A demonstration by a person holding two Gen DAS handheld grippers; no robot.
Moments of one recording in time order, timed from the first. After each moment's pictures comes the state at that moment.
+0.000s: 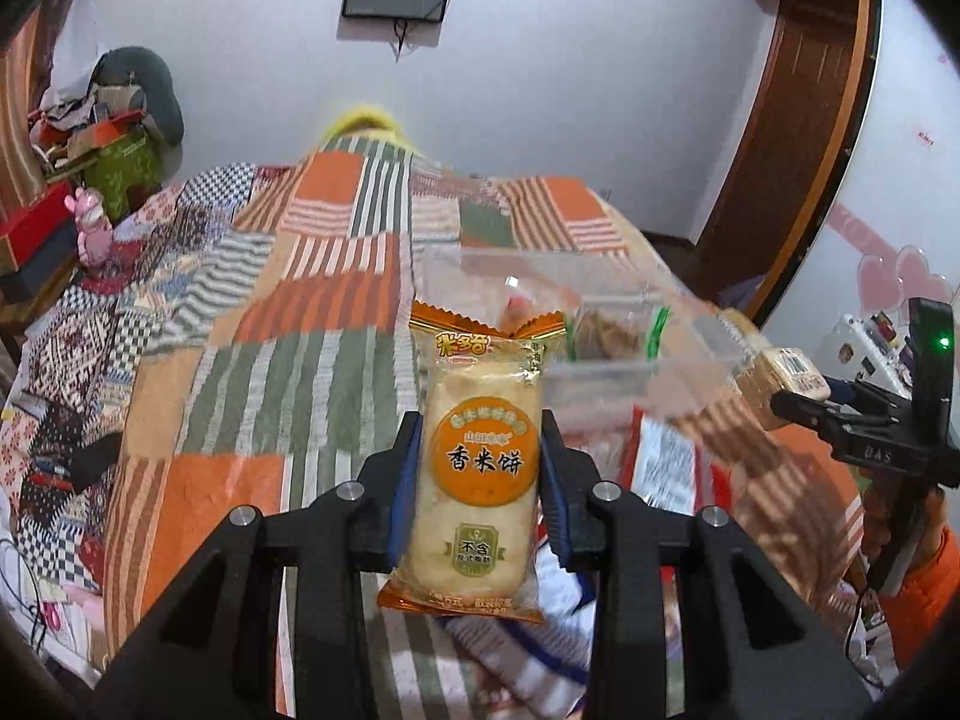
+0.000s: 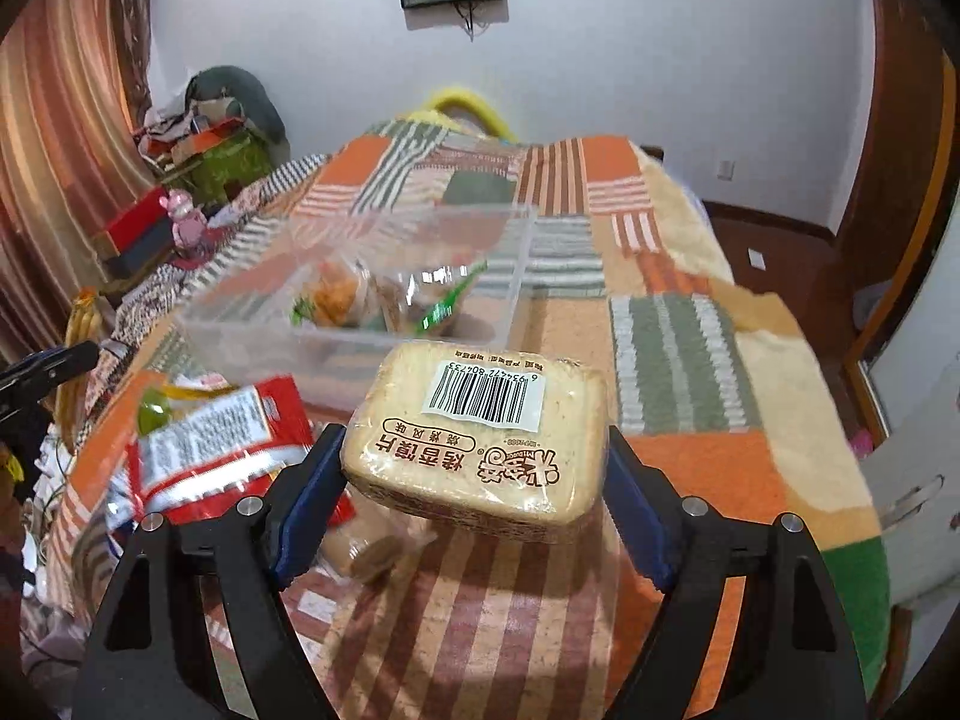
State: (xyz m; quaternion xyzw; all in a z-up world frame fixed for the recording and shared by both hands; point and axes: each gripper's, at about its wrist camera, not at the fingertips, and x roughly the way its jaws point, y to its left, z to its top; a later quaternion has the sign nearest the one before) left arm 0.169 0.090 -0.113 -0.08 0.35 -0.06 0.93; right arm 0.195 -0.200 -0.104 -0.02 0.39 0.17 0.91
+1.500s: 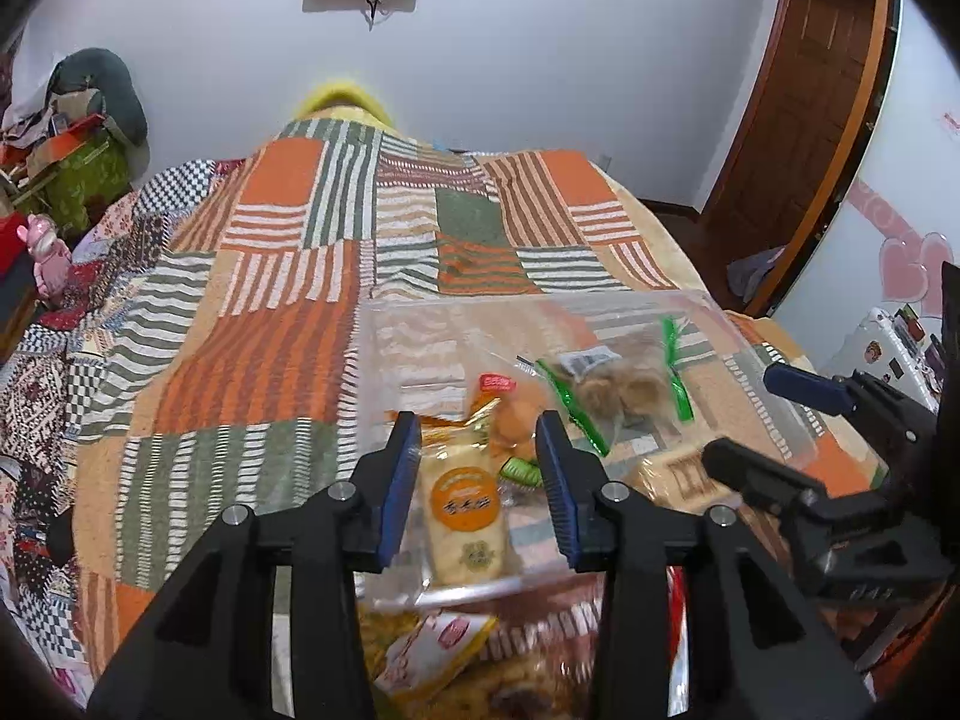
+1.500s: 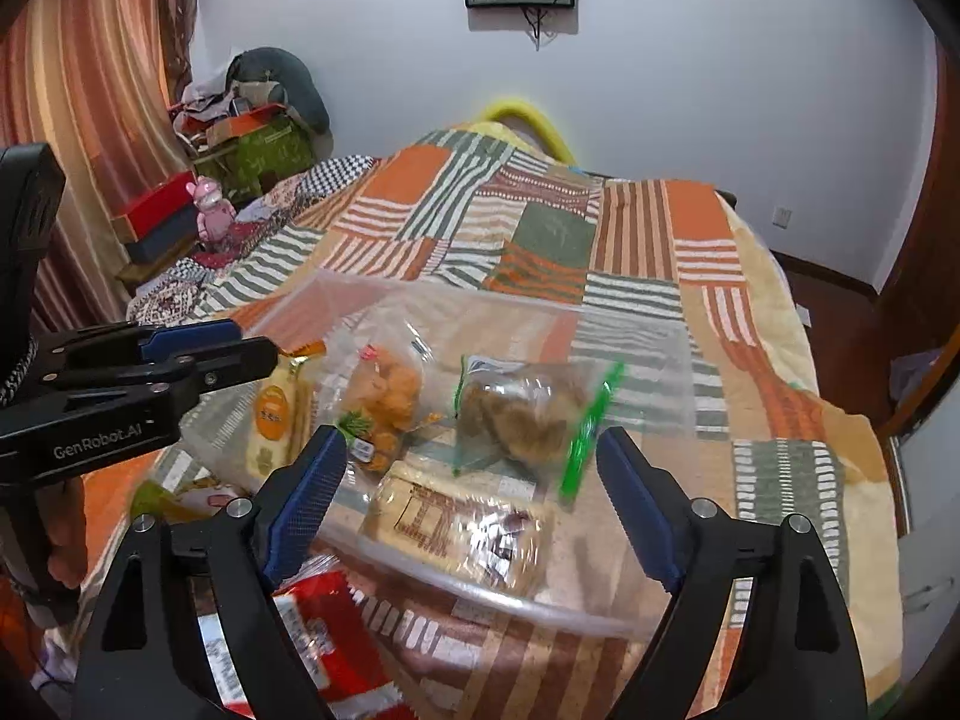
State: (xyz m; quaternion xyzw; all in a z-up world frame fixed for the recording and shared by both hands) left arm 0.298 0.064 -0.131 -0.05 0.39 -0.06 0.92; right arm 0.261 -0.125 -0.106 -0.06 0.38 0.22 0.90
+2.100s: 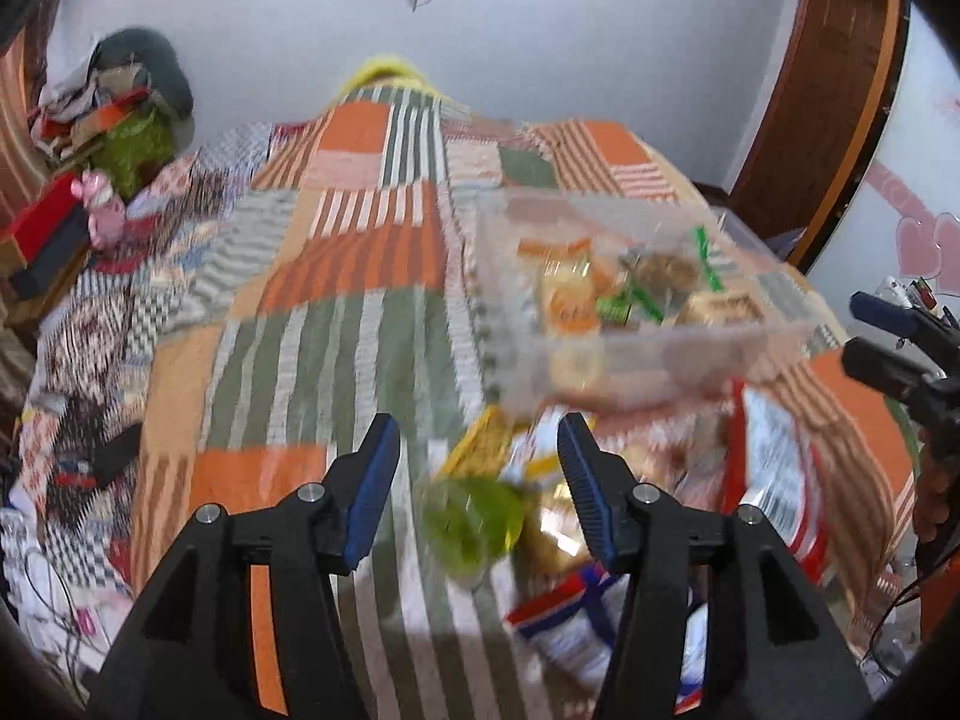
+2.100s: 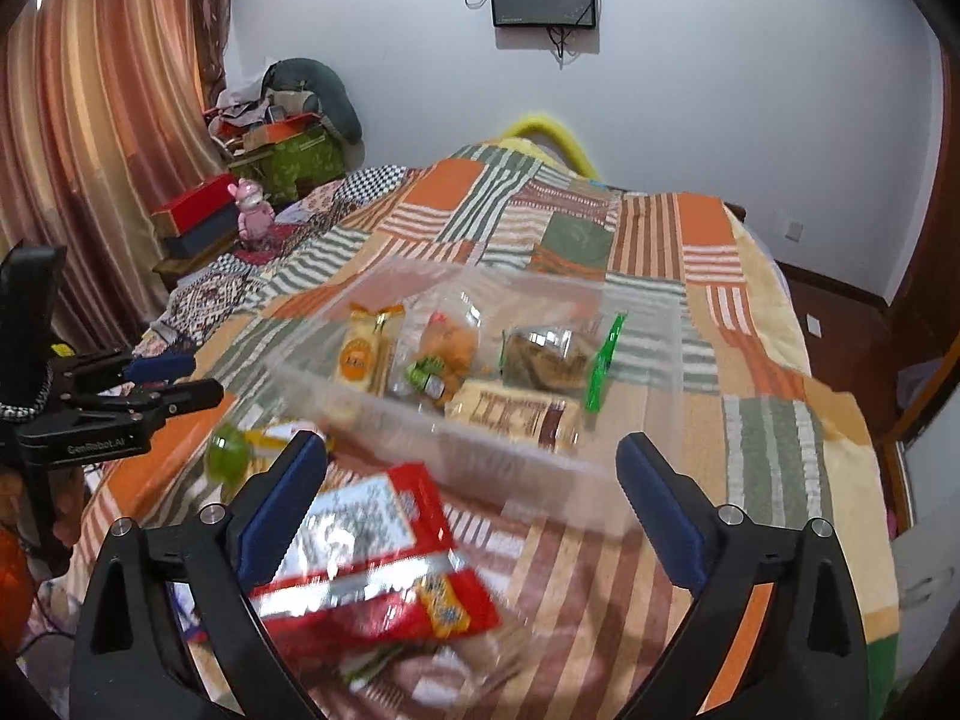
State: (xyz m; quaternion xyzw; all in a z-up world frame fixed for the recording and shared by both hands) left arm 0.199 0.116 -0.152 -0.05 0.43 -0.03 0.90; right arm 0.204 -0.134 -0.099 -0.06 0.37 0.25 0.89
